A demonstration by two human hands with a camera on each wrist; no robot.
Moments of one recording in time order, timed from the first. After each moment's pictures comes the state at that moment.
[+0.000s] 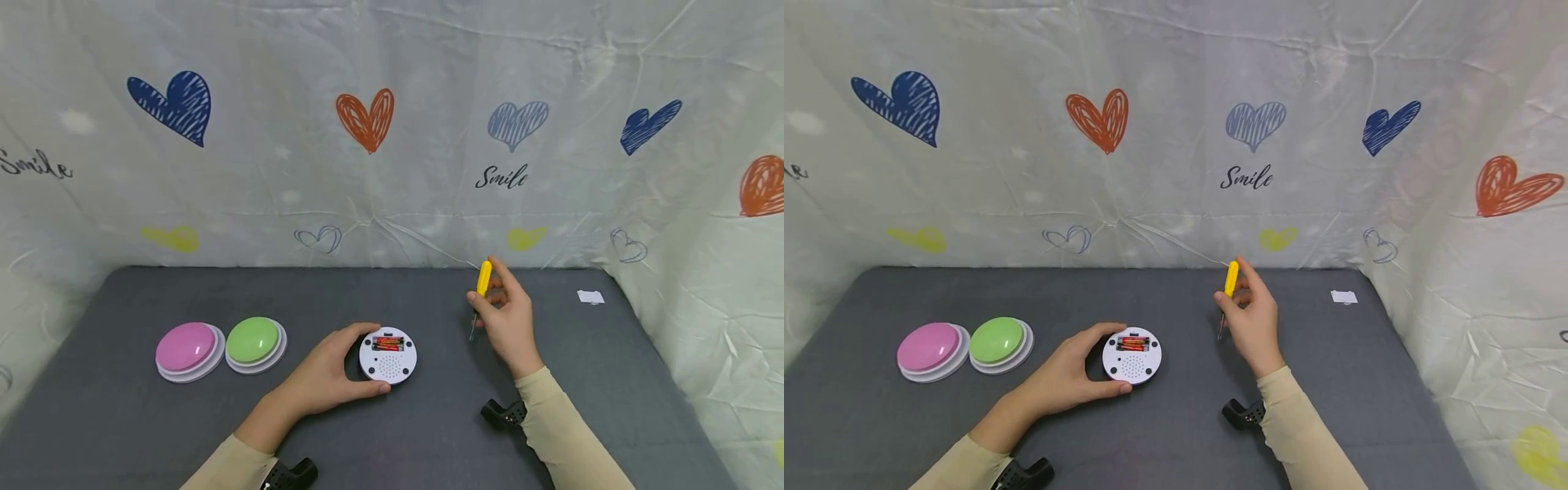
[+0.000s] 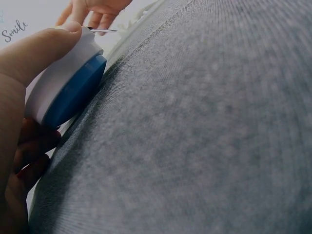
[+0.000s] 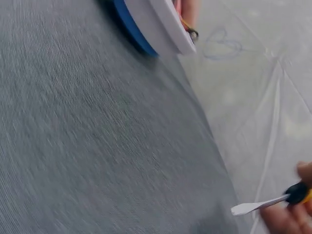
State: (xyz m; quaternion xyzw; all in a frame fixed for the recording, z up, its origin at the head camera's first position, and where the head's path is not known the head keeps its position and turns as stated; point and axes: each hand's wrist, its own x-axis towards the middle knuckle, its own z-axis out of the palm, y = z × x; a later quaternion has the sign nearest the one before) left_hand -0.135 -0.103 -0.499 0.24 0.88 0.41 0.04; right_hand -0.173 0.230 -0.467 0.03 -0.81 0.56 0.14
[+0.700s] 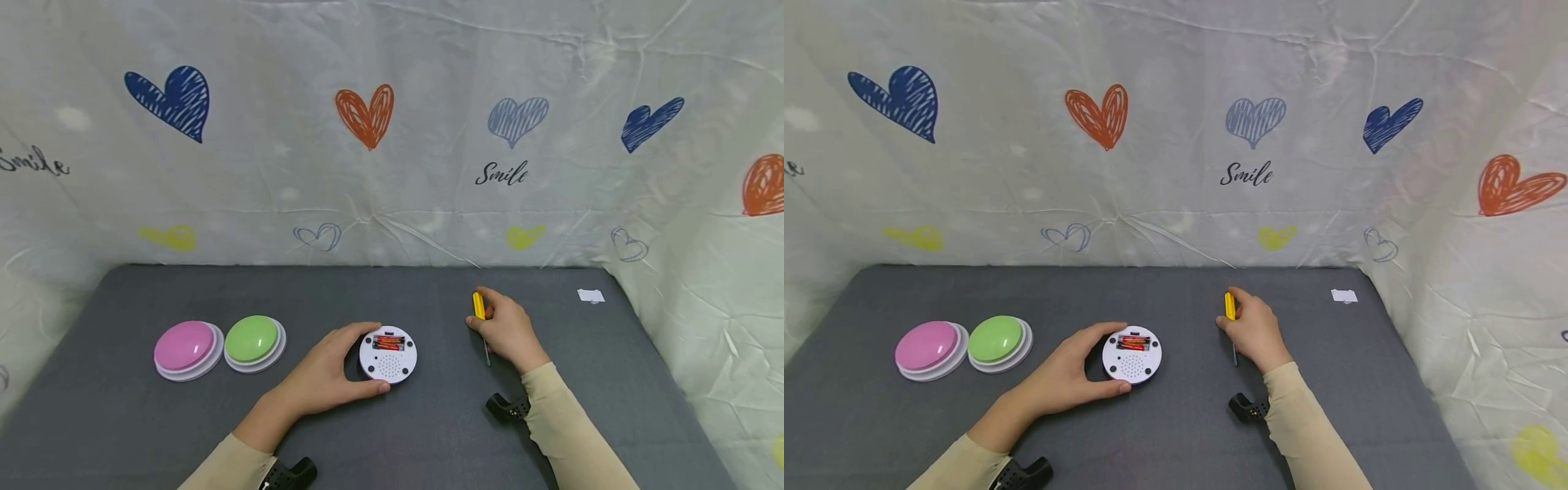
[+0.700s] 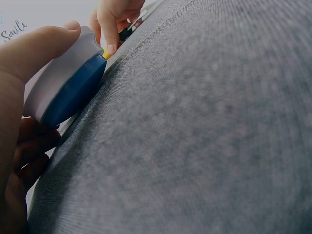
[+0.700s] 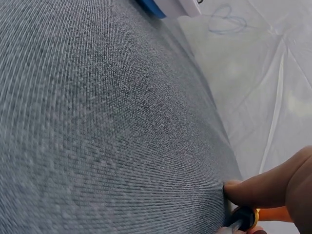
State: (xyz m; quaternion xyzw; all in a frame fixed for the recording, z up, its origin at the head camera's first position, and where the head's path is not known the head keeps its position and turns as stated) left_hand -0.132 -0.104 -0.501 0.27 0.87 0.41 0.02; right_hand -0.178 0.245 -0.475 -0.01 -0.93 0.35 -0.06
